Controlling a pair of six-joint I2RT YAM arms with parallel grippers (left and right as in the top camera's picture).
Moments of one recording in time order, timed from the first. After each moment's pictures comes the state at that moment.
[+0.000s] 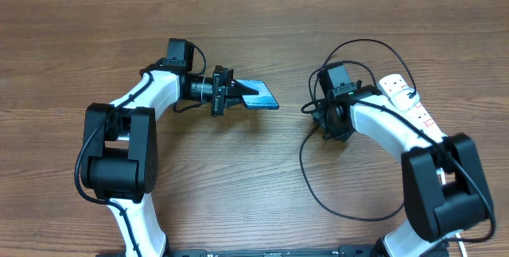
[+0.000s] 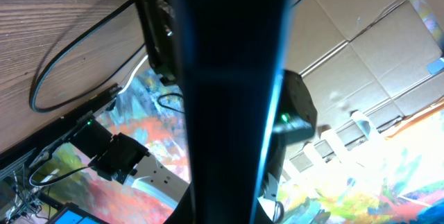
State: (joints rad) left arm -0.13 2.06 1.29 -0.52 1.46 -1.07; right arm 0.32 1.80 1.04 -0.62 0.06 1.06
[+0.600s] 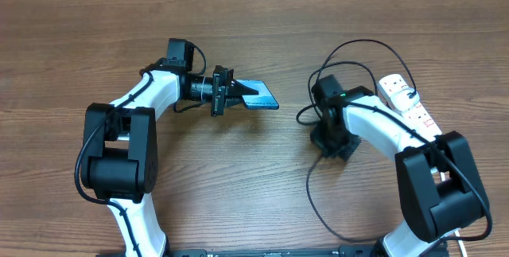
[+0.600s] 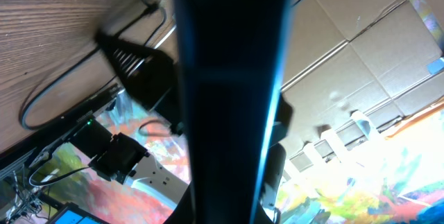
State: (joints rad) left arm -0.13 2.06 1.29 -0.52 1.46 -1.07; right arm 0.37 1.80 1.04 -0.91 -0.02 1.06
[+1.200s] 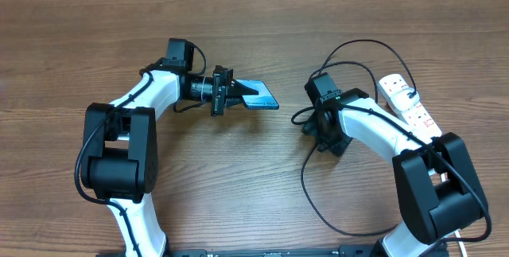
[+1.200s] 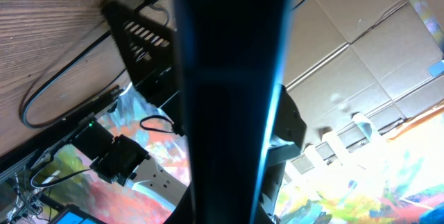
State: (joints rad) left arm -0.13 2.06 1.29 -0.52 1.45 -1.07; right arm 0.40 1.80 1.04 -0.75 0.05 1.05
